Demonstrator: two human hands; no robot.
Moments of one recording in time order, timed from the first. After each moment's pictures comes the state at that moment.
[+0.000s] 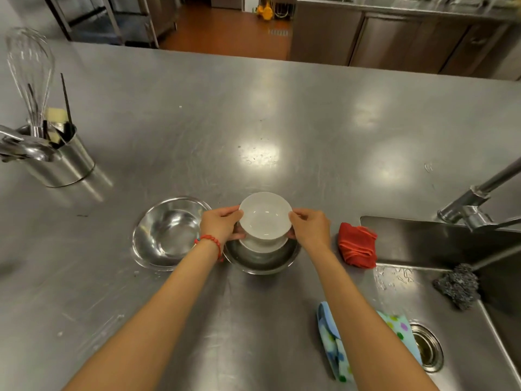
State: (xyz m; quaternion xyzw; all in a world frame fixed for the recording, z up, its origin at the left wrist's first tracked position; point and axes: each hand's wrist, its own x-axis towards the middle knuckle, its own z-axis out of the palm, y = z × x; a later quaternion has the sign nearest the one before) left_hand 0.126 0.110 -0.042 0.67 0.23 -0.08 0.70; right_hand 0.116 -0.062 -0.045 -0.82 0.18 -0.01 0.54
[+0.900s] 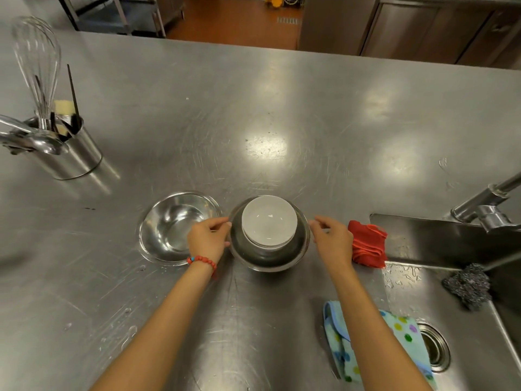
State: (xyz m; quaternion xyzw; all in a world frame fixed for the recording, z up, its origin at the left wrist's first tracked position) left_hand 0.099 0.138 -0.072 0.77 0.23 0.05 0.60; right_hand 0.093 -0.085 -0.059 -0.86 0.18 -0.07 0.47
